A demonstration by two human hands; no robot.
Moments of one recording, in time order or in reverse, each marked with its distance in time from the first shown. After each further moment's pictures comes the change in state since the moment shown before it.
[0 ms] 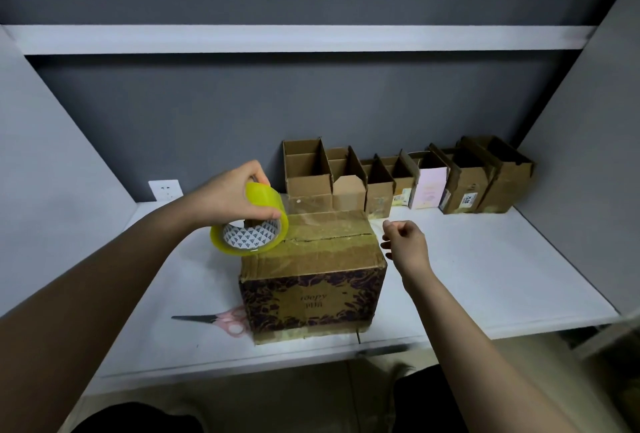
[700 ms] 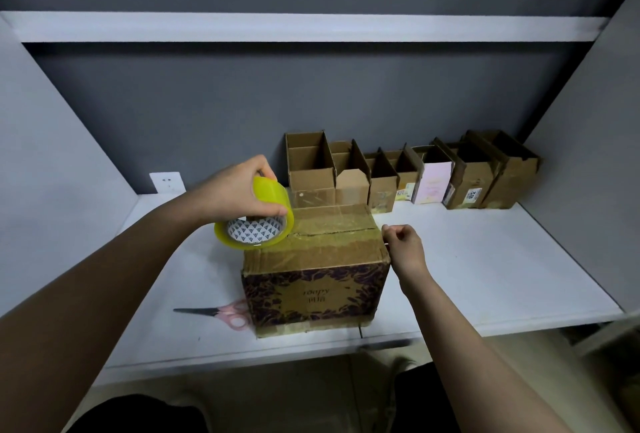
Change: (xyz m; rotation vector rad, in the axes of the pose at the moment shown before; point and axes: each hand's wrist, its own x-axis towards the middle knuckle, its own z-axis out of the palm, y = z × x) left_hand 0.002 -0.002 0.005 0.072 0.012 0.000; right_hand 0.000 0.015 0.010 -0.025 -0.022 0.027
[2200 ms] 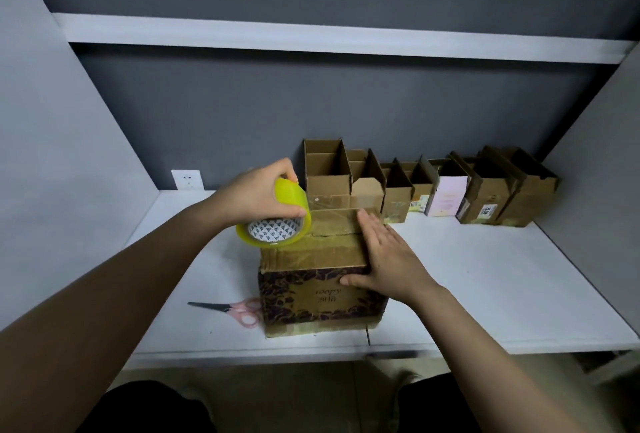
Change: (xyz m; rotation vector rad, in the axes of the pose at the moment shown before) left_hand -0.003 -0.008 0.004 0.030 0.063 0.033; right_hand -0.032 -0.026 0.004 -1.060 -0.465 -0.773
